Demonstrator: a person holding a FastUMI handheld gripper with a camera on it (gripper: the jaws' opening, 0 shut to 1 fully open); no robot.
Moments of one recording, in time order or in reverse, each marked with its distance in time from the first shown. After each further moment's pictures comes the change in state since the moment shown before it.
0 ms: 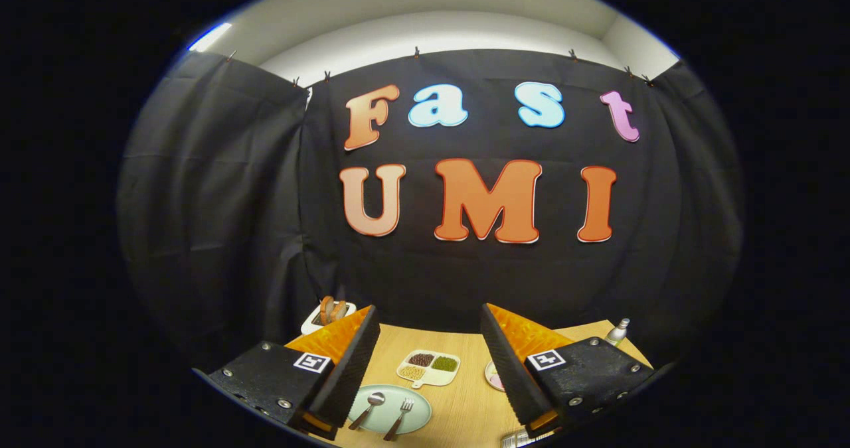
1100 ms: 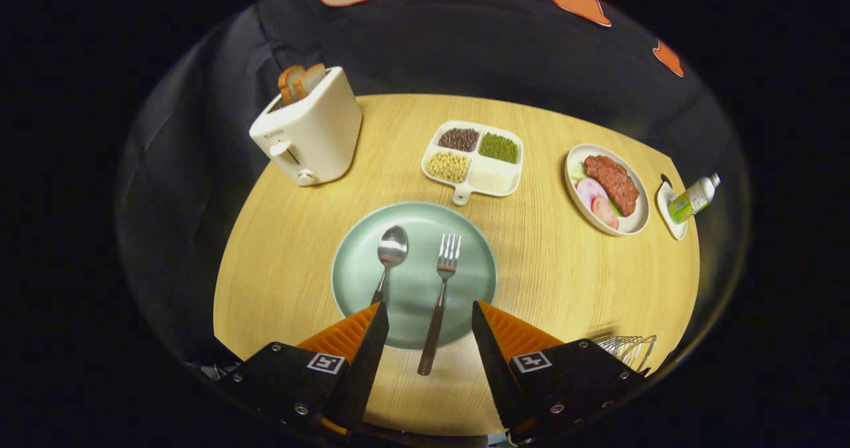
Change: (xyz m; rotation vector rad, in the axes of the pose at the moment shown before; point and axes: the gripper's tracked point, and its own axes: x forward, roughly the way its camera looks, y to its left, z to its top) arm 0.048 0.065 -0.311 0.045 1.066 0.067
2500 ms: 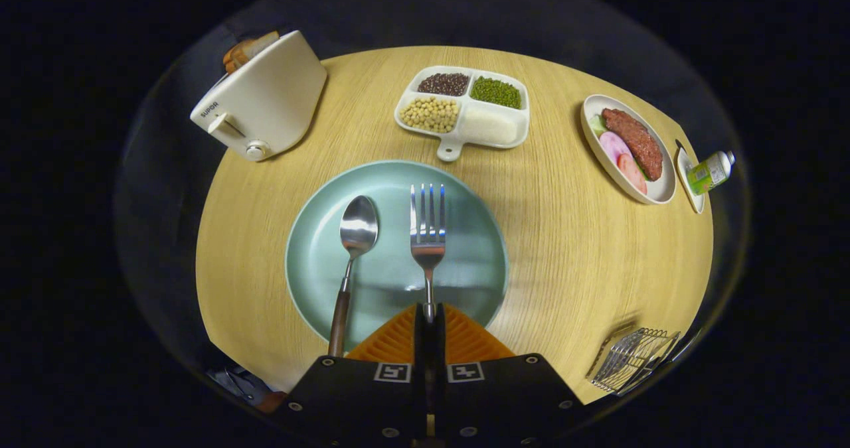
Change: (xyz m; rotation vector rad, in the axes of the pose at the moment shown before) arm 0.032 -0.018 -0.003 0.072 0.077 0.006
